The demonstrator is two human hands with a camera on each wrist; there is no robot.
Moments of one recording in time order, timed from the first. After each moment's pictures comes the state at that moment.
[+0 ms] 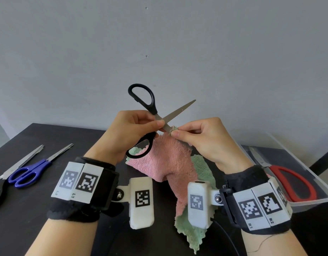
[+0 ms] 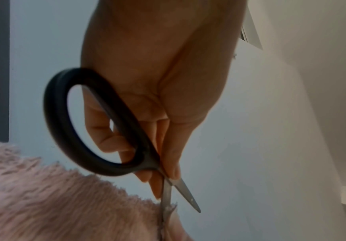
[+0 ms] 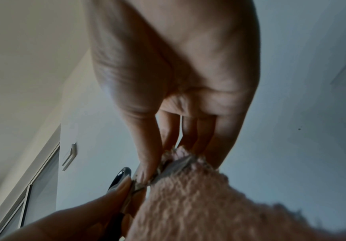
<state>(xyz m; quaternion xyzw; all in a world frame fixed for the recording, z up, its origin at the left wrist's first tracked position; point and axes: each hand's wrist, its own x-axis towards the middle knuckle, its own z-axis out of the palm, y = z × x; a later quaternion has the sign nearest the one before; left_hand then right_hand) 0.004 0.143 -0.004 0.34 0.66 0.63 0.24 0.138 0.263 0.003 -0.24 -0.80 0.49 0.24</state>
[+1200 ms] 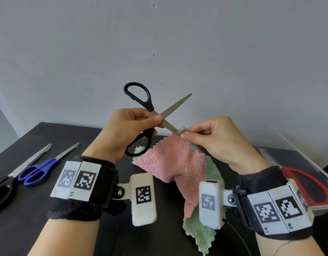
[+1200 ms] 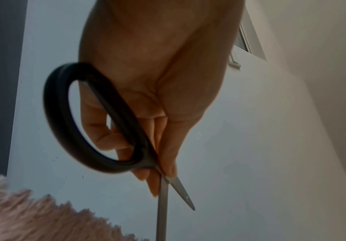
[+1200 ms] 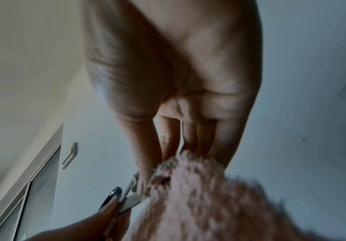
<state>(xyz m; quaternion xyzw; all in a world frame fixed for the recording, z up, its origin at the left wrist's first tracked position) -0.007 0.133 -0.004 0.31 0.65 0.64 0.24 0.141 0.264 0.007 -0.25 -0.82 0.46 0.22</state>
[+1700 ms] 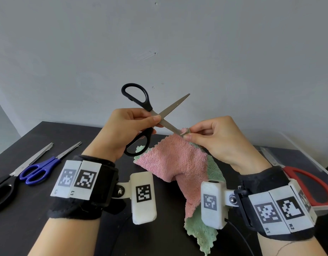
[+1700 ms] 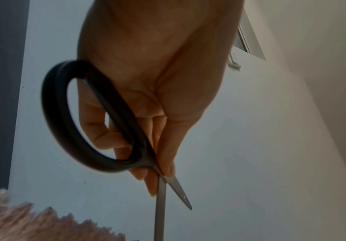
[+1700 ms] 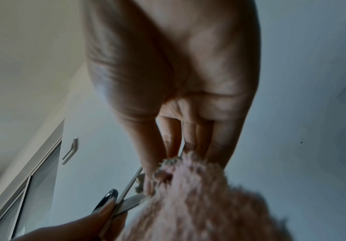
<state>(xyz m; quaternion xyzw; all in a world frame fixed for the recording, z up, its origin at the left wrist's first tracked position) -0.009 0.131 -0.004 0.30 0.67 0.63 0.24 0.140 0.266 0.003 -0.25 -0.83 0.45 0.22</state>
